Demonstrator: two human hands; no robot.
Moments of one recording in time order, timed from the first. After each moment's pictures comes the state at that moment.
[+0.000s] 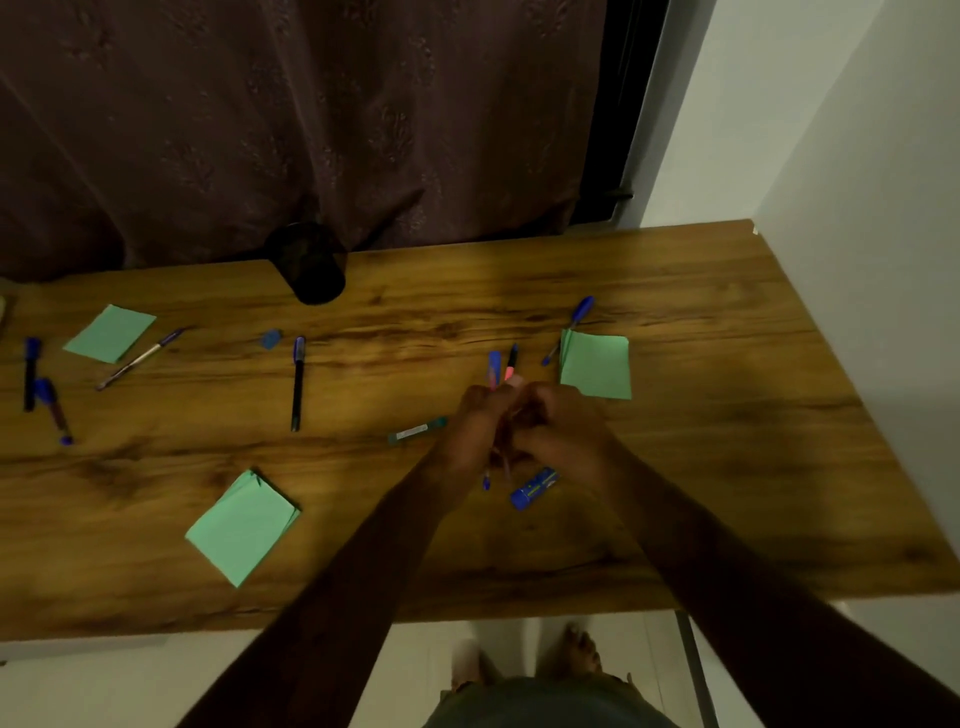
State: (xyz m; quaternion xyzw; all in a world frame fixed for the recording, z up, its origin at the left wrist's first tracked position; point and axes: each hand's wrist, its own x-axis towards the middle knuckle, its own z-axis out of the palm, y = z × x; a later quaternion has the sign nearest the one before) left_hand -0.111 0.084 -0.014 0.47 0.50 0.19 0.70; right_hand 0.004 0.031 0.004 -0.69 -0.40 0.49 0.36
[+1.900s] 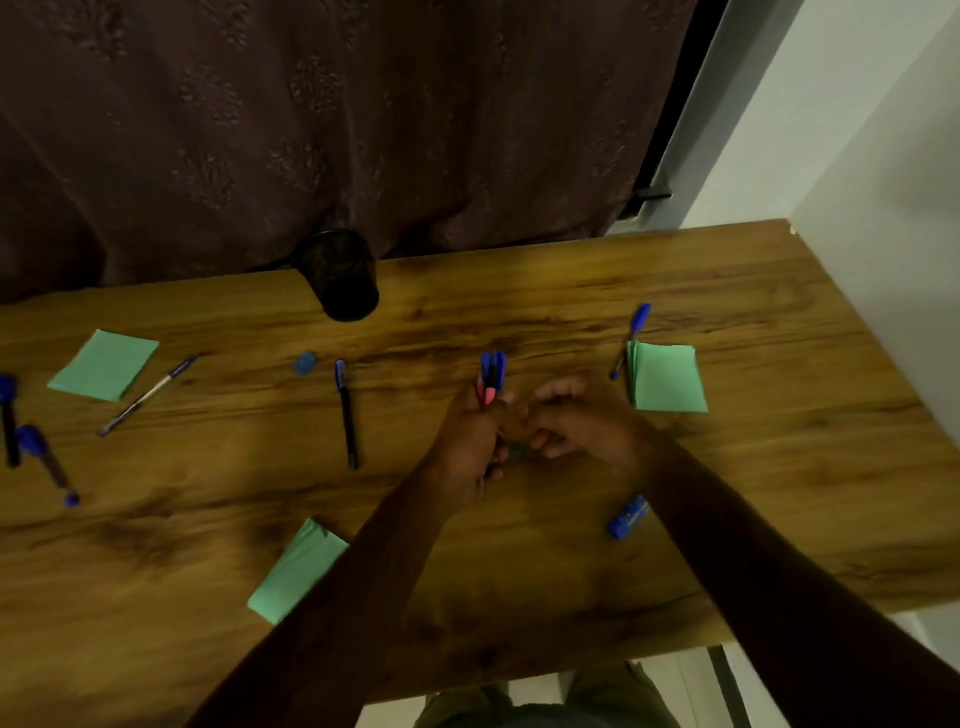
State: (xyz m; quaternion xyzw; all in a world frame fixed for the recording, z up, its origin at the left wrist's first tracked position) left_hand -0.191 0.167 -0.025 0.45 0.49 0.19 0.72; right_hand -0.054 0.108 0.013 -0.73 -0.31 0.50 0.35
